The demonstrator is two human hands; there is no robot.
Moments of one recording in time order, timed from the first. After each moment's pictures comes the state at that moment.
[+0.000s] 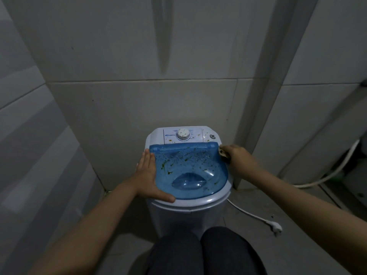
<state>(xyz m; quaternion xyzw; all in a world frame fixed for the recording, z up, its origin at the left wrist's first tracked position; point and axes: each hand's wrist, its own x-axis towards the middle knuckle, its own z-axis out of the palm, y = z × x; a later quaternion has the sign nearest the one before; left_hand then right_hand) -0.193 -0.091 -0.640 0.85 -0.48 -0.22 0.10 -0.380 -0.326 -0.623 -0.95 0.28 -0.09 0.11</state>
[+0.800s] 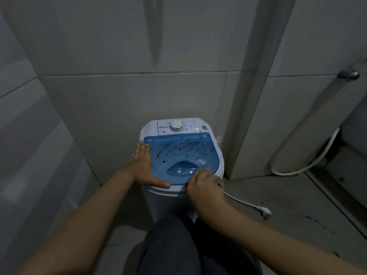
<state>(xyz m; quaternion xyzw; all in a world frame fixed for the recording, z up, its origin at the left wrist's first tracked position) -0.197 -0.092 -0.637 0.85 -0.48 -0.21 0.08 -0.392 -0.164 -0.647 -0.92 0.34 0.04 -0.17</state>
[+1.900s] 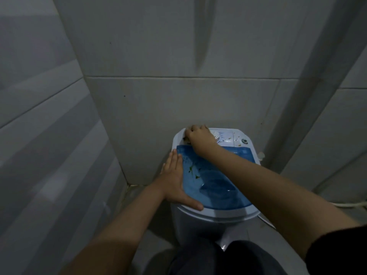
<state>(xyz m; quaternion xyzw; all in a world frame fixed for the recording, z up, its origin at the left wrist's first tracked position) -0.189 -0.090 -0.652 0.85 -0.48 -0.21 0.13 -0.191 -0.258 -0.611 -0.98 0.12 -0.05 -0.12</state>
